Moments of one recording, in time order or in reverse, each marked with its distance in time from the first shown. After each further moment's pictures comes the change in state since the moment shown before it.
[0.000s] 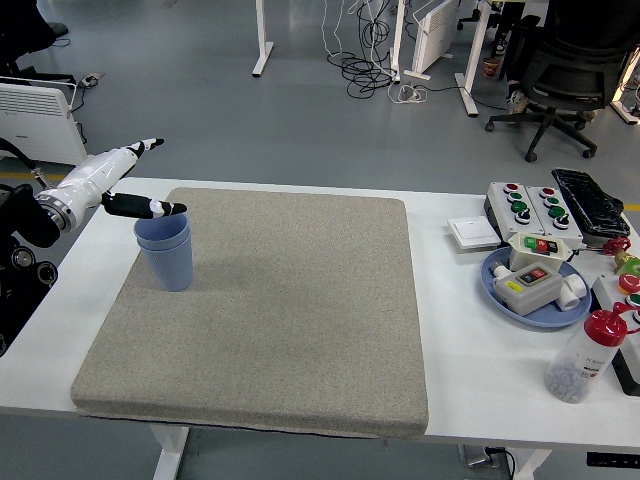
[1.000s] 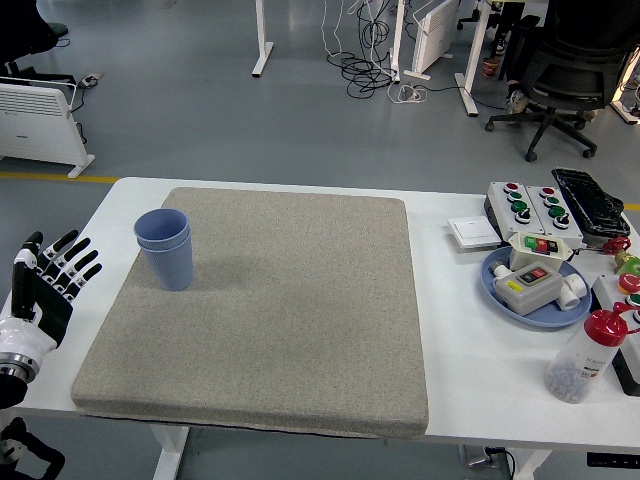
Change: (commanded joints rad) left arm 0.633 -0.244 -0.391 -0.380 -1.085 0.092 -0.003; right arm -0.004 -0.001 0.012 -0.003 -0.025 0.002 -0.001
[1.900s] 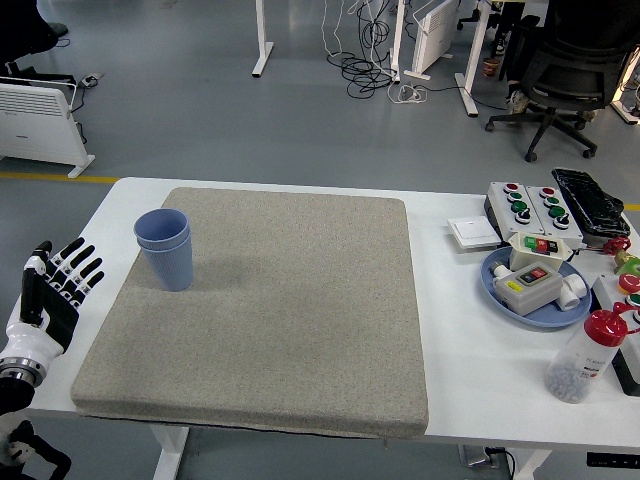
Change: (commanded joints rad) left arm -0.016 -0.016 0.003 0.028 0.028 -0.006 0.001; right arm 0.007 -0.003 -0.014 0.000 0.022 0.000 0.005
